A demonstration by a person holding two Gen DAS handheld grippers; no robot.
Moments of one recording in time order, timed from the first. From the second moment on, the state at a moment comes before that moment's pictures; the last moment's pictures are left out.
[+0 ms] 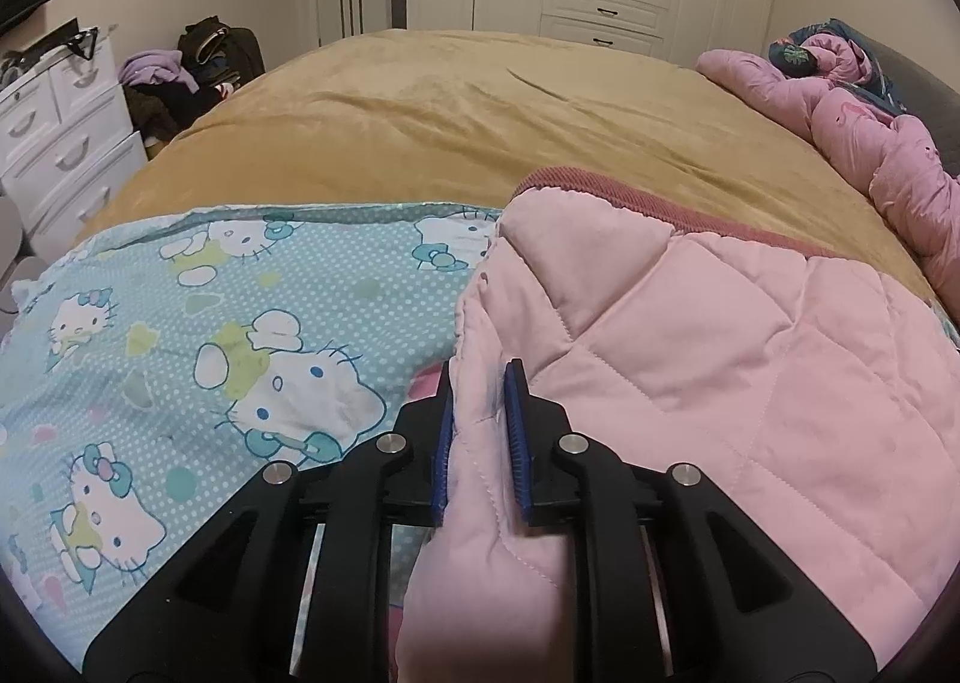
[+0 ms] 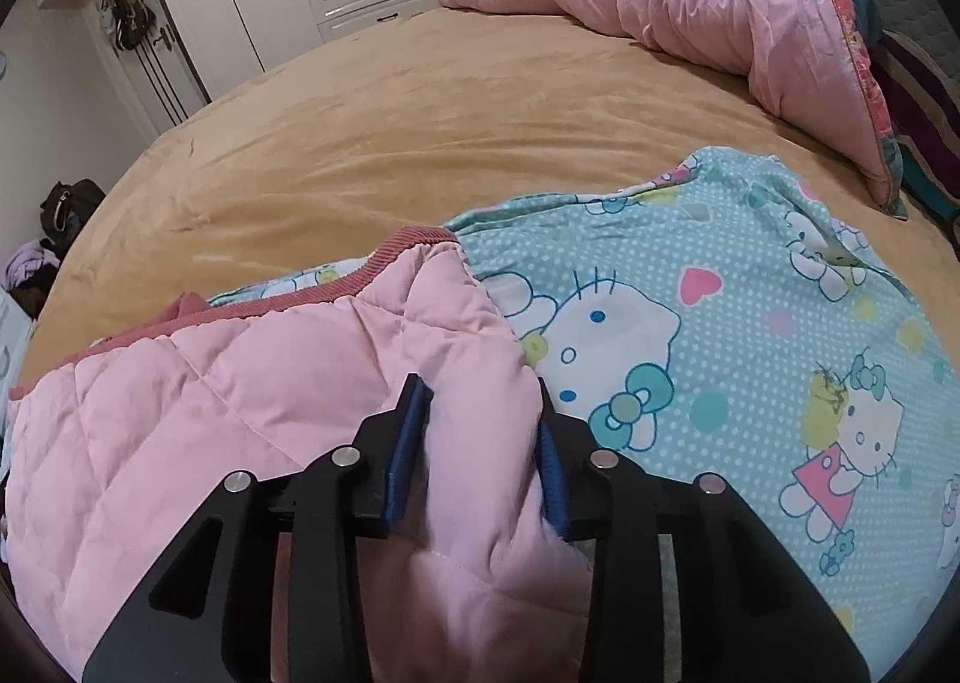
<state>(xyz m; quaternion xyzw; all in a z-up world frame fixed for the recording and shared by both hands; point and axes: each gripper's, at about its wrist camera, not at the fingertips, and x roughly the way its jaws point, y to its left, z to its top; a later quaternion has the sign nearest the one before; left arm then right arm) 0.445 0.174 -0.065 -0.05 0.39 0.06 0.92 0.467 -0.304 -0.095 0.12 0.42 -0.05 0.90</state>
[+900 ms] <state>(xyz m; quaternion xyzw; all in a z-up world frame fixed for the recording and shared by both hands) 0.291 0.030 -0.015 0.07 0.33 -0.13 0.93 0.266 -0.183 -0.027 -0.02 0.32 0.17 0.93</state>
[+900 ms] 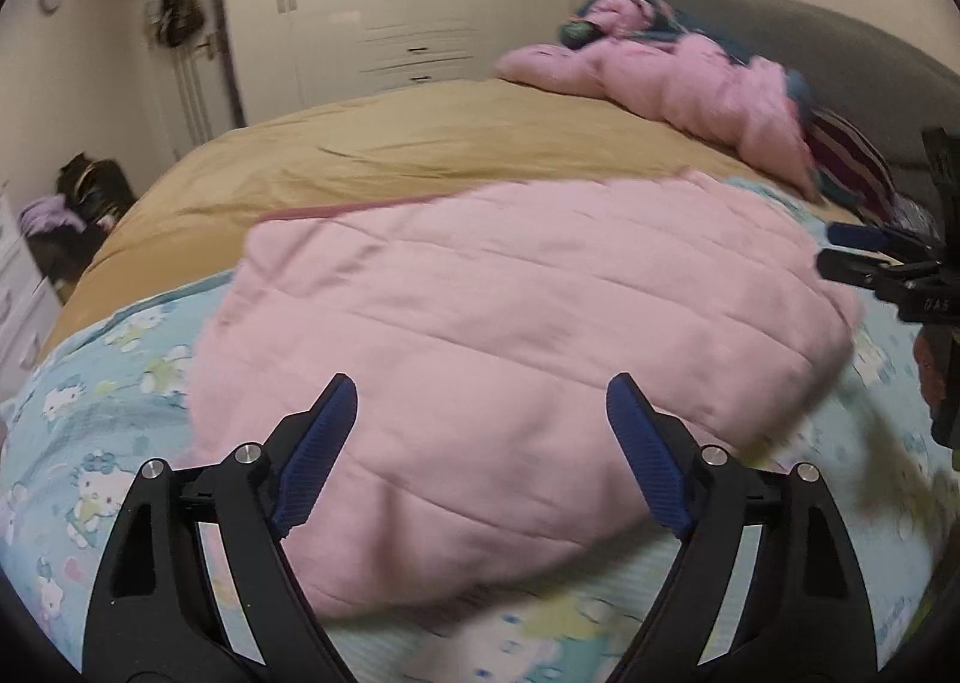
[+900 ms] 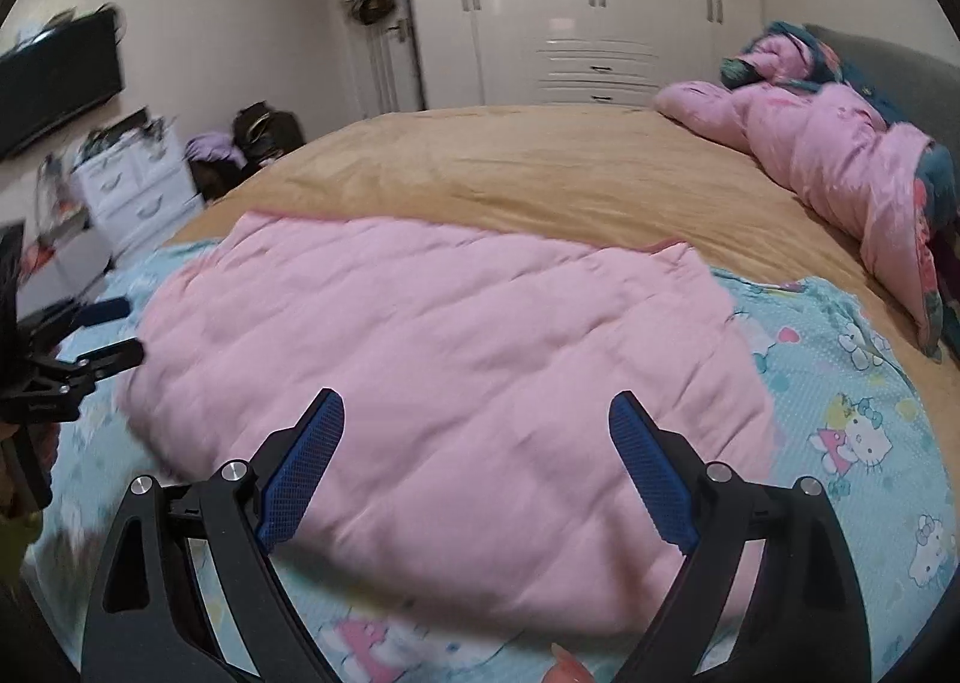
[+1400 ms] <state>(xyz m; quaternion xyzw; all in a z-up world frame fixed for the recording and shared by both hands) 0.340 0.008 -0.058 0.05 0.40 -0.09 0.91 0.293 -0.166 -0.061 -0.02 0.37 0.13 0.92</state>
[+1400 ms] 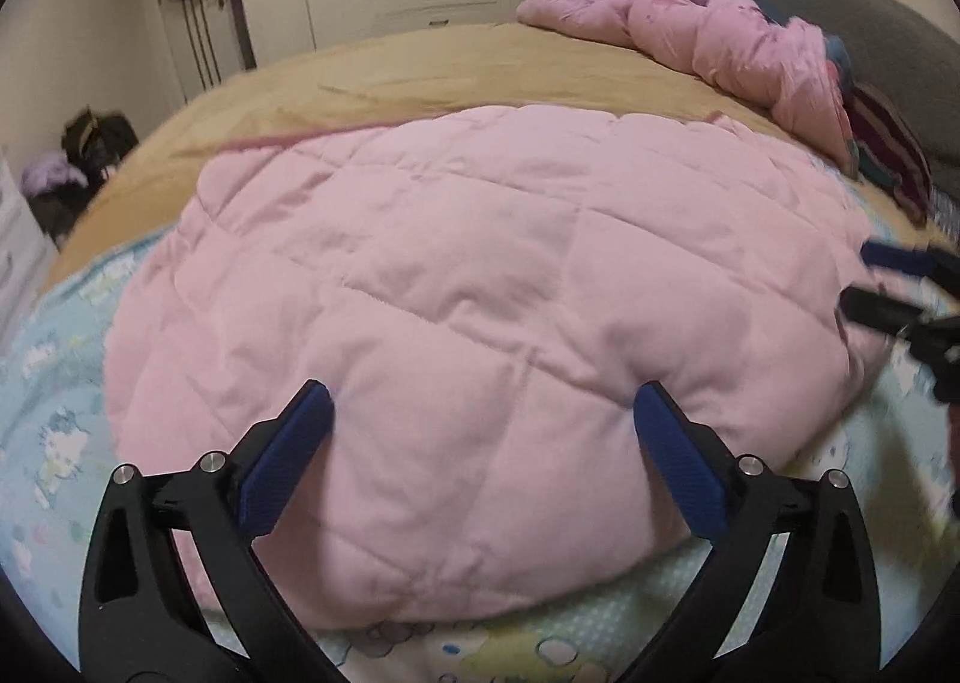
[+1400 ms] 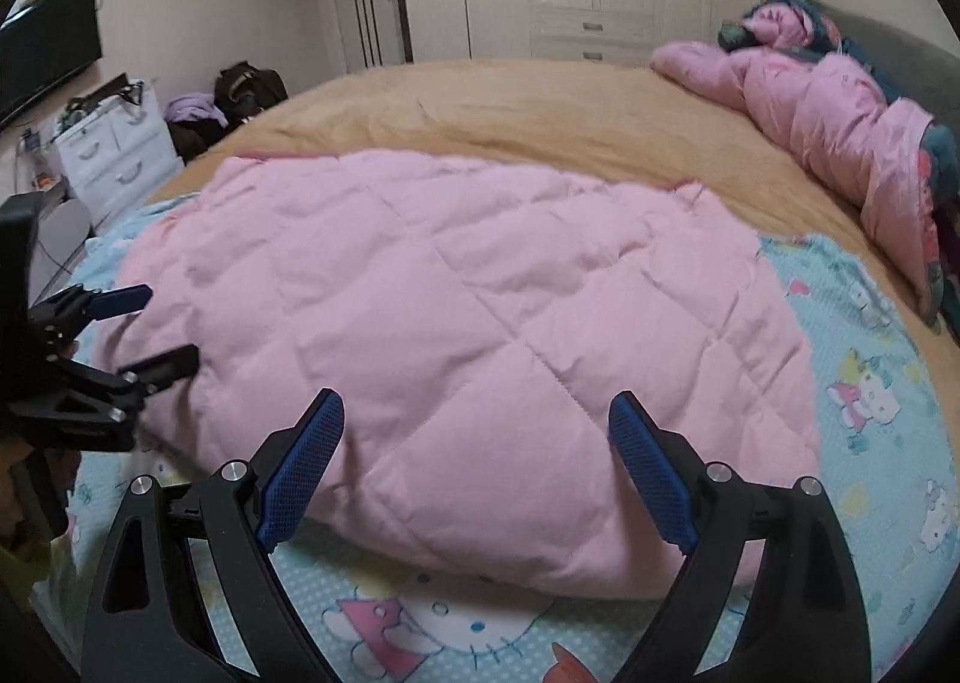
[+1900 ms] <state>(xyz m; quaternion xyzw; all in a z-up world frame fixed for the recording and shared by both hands) 0.398 0.013 -0.088 0.02 0.45 -0.07 0.89 0.383 -0.150 -0.098 -0.03 0.48 0.12 0.87</state>
